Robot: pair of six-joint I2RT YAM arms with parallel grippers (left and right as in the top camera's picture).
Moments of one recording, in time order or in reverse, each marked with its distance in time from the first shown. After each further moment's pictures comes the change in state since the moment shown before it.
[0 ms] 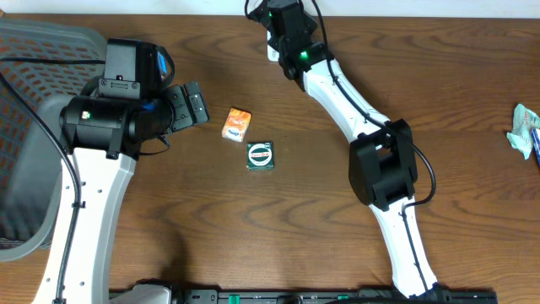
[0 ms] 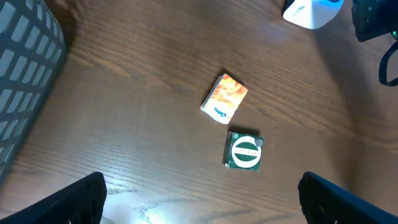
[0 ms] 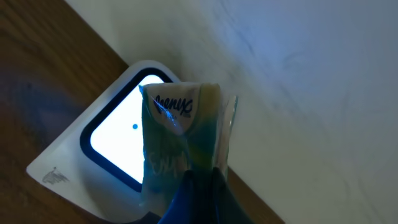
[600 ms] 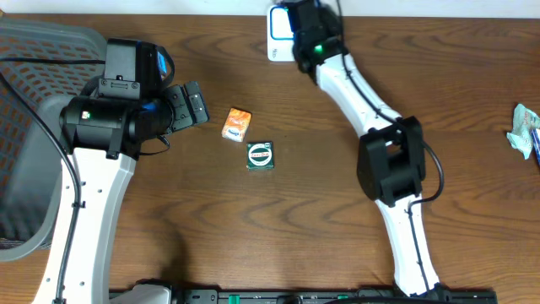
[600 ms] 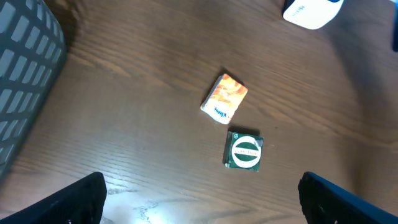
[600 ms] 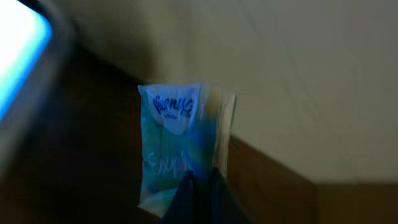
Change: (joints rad) left arm 0.000 0.000 0.000 0.000 0.000 0.000; right arm -0.092 0.000 0.003 -0.137 0.323 0.186
